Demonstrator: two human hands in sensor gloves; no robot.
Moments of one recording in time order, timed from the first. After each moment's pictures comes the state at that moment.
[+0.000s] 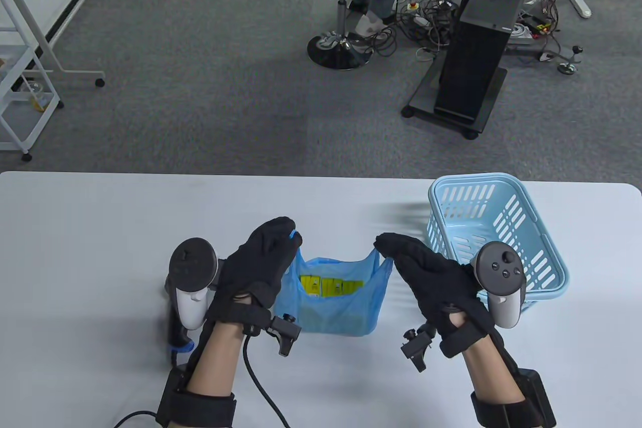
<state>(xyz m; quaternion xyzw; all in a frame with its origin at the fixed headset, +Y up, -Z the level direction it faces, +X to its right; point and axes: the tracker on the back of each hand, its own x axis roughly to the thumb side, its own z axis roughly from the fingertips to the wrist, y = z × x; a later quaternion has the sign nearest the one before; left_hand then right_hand) -0.158 -0.601 -0.315 0.05 -0.11 0.62 0.77 0.175 -0.593 -0.310 0.18 -0.01 0.78 0.60</state>
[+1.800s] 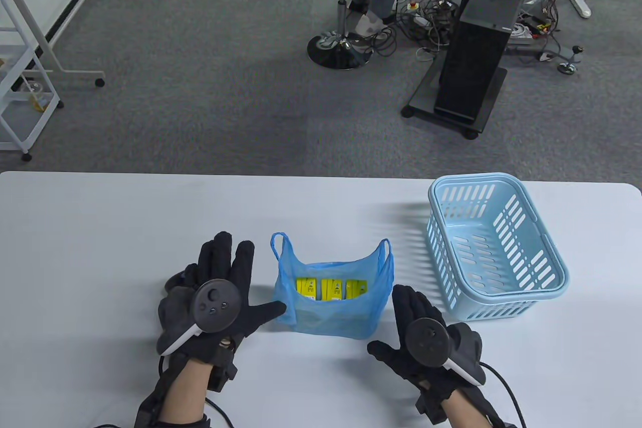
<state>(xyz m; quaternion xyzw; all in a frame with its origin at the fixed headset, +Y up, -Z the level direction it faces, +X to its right) -0.190 -0.638 -0.286 0.04 -0.13 0.20 0.97 0.170 -0.712 -0.271 0.13 -0.01 0.98 0.17</state>
